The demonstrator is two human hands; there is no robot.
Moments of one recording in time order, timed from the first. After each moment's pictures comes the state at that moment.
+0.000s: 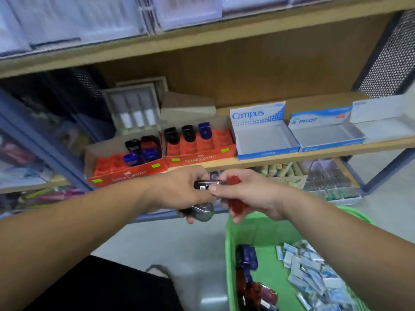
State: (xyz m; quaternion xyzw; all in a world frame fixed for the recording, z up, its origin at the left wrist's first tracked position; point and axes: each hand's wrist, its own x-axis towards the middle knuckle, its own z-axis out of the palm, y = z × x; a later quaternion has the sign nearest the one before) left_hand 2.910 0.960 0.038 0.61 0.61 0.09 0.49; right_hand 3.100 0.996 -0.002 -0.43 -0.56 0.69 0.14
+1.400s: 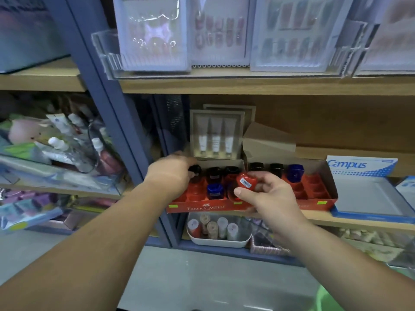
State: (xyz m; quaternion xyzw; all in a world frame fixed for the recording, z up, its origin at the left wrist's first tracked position) left_hand 2.668 1.014 0.024 0.61 0.79 0.03 0.06; right_hand 2.899 1.034 -0.009 -0.50 -0.54 0.56 0.38
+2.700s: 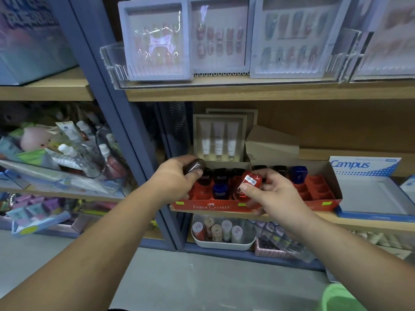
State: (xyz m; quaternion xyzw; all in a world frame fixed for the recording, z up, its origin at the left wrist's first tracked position) left_hand 2.672 0.997 0.033 0.48 0.77 0.29 0.30; right_hand 2.908 1.051 -0.006 -0.46 -0.61 0.56 0.32
